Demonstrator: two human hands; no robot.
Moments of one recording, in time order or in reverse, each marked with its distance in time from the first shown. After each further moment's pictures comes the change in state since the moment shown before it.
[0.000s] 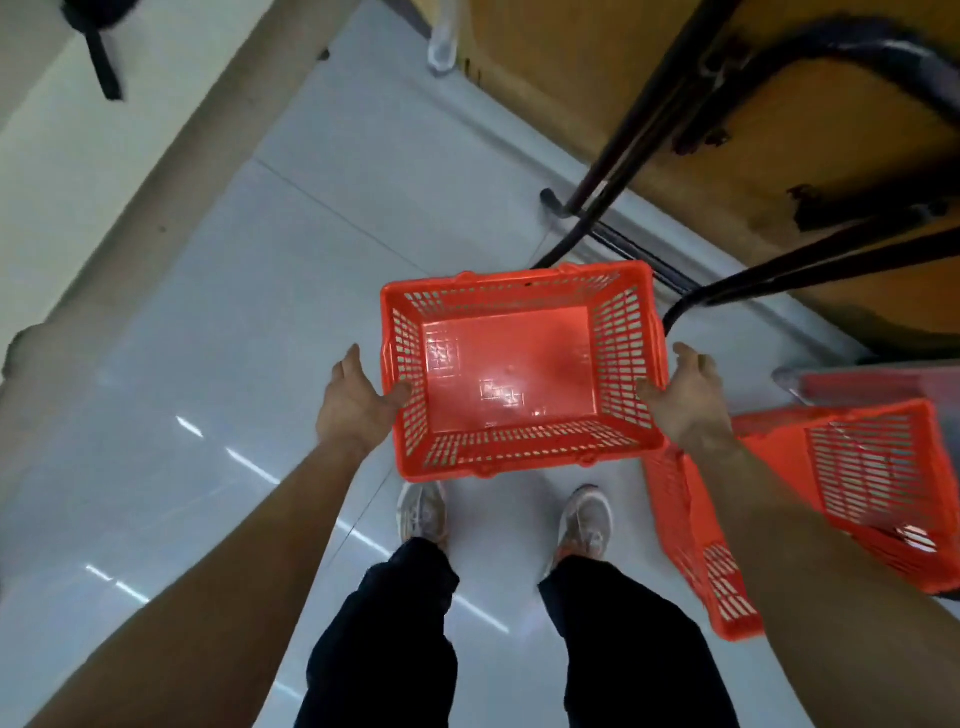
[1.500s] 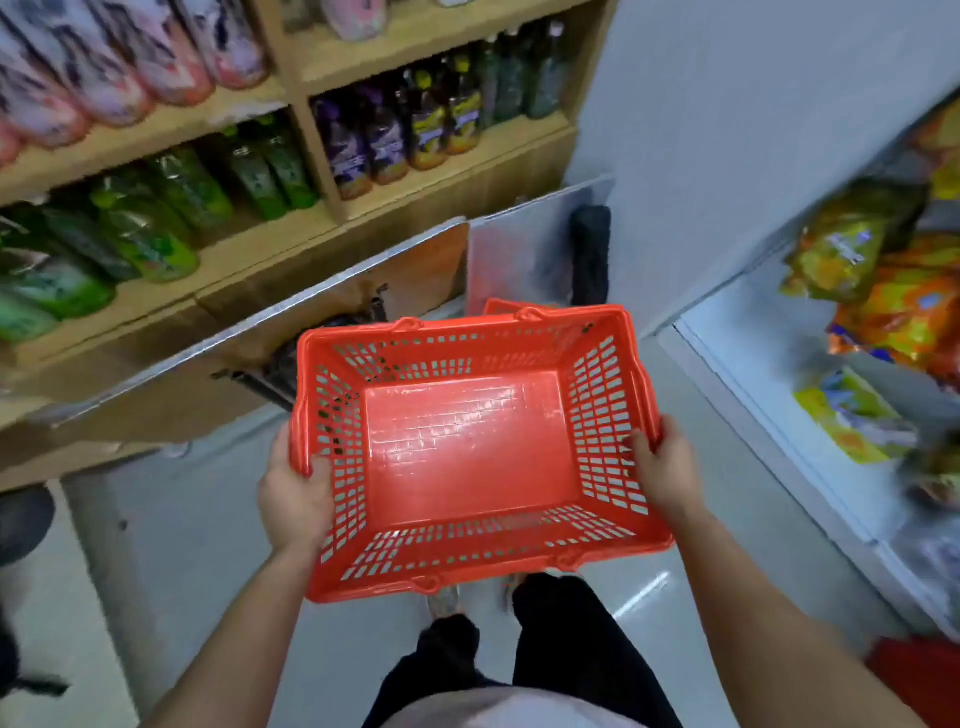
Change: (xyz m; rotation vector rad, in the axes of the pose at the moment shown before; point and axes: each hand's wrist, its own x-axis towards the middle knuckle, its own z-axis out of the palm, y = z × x) left_hand -0.360 0.280 -0.251 -0.040 -0.151 0.924; right_hand -0.522 0.091 -0.243 0.802 0.732 0.743
